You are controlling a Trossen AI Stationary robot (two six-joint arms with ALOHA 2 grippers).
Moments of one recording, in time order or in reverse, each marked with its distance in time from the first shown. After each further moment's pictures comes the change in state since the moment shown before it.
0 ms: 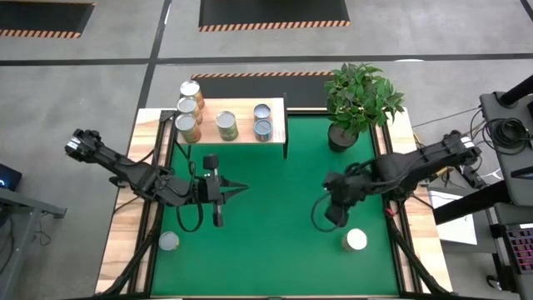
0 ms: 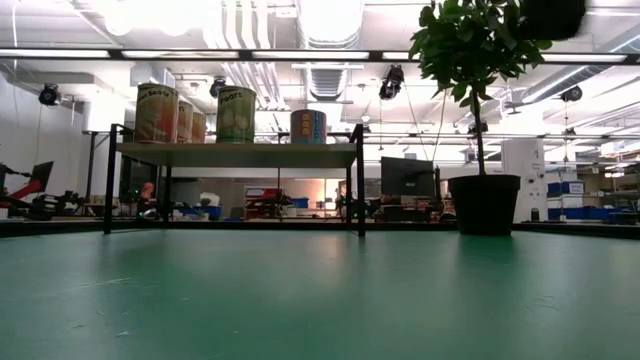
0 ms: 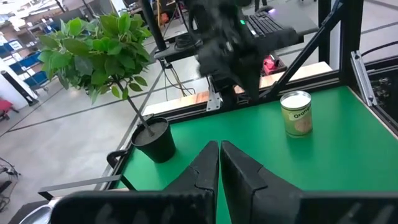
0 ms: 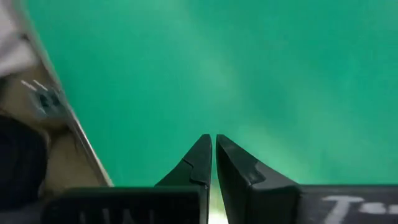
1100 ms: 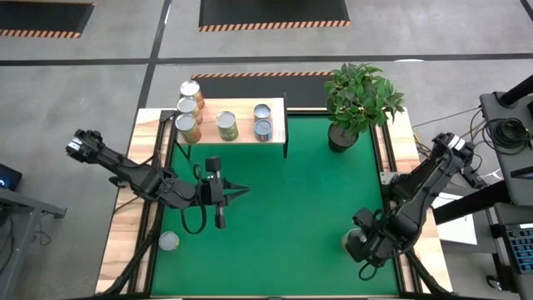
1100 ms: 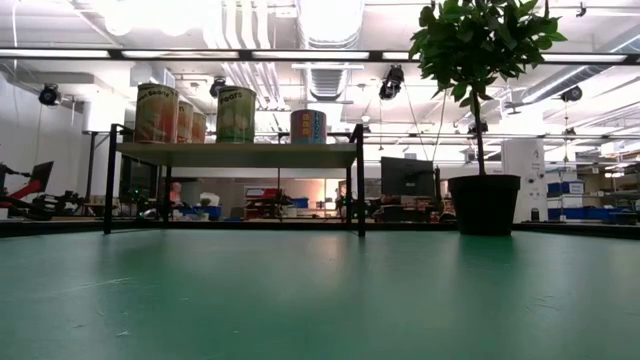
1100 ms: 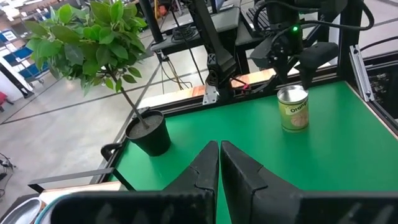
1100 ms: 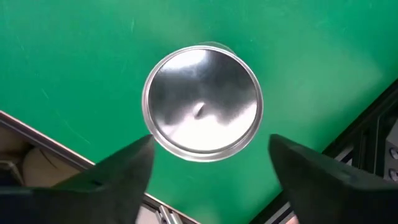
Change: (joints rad) left arm 0.000 0.024 -0.003 -0.007 0.002 -0.038; right arm 0.533 0.071 -0.206 0.014 0.027 0.968
